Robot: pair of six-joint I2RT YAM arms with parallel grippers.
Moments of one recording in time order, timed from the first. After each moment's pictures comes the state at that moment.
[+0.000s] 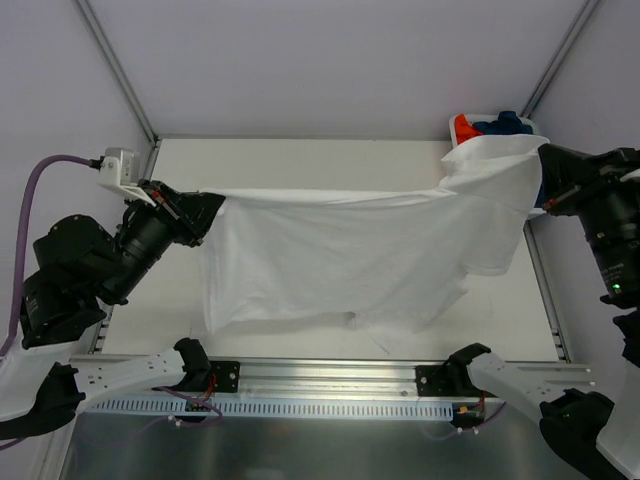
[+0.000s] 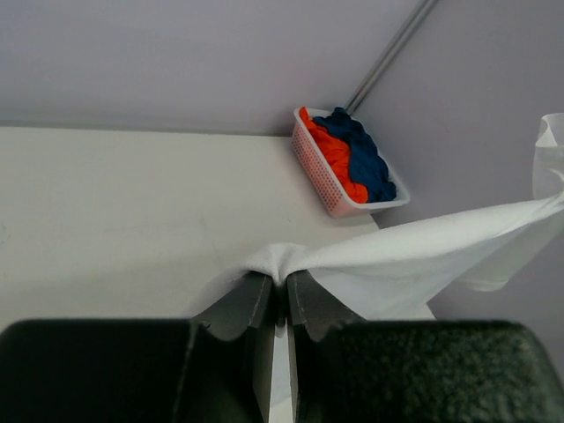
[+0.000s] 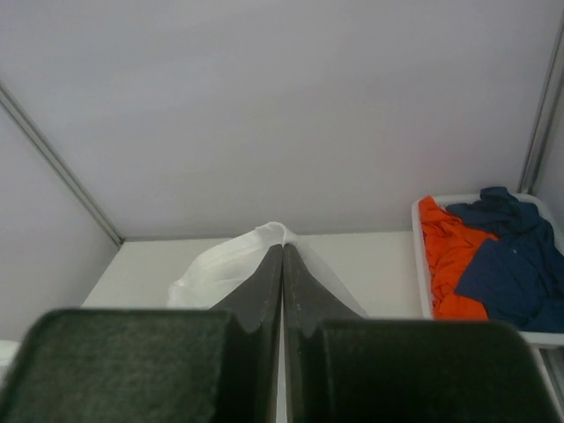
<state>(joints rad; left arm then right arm) -1.00 0.76 1.52 -0.73 -0.49 -0.44 0.46 0.97 2.08 -0.93 0.29 0.19</state>
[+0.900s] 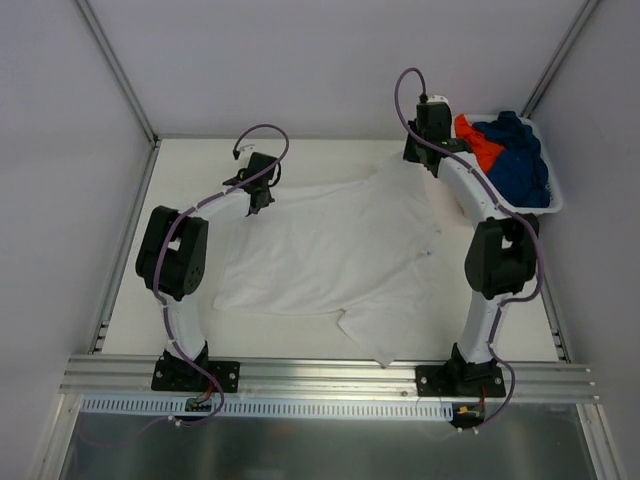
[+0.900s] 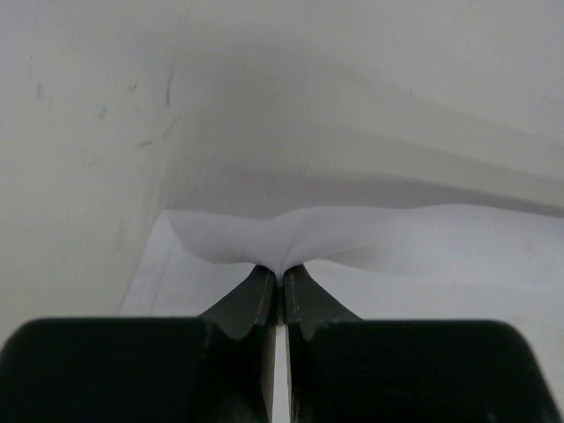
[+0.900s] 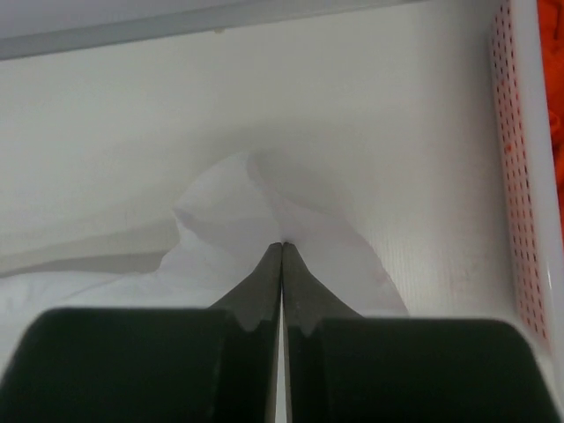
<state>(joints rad) -0.36 1.86 1.28 -0.28 -0.45 -0.51 0.24 1.89 1.71 -0.46 0.20 0.26</state>
